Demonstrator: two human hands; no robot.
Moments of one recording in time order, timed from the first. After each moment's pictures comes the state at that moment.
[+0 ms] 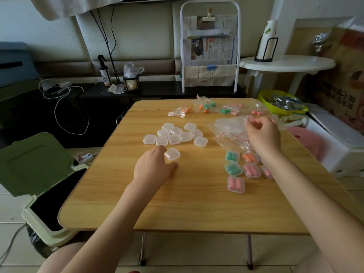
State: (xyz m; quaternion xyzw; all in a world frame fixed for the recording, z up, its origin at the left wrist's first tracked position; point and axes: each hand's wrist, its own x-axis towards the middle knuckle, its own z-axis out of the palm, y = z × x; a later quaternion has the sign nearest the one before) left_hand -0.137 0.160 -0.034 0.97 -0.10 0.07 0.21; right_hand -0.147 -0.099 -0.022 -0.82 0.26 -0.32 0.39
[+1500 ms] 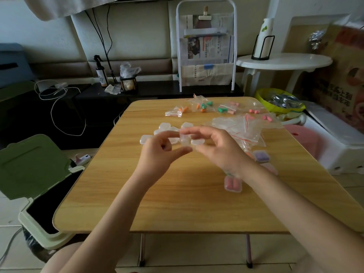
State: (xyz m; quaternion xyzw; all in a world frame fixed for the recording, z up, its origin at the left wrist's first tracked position) left_hand -0.139 0.151 -0.017 0.82 -0.20 0.03 0.54; right_hand -0.187 -0.015 0.001 -0.83 -0.10 -0.10 0.53
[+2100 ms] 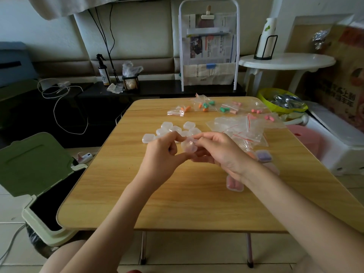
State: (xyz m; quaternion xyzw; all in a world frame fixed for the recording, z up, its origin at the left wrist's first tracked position) left_hand -0.147 0.149 -0.019 0.83 -0.25 0.13 0.47; right_hand -0.182 -0.007 -0.004 -0.70 0.02 0.01 0.71
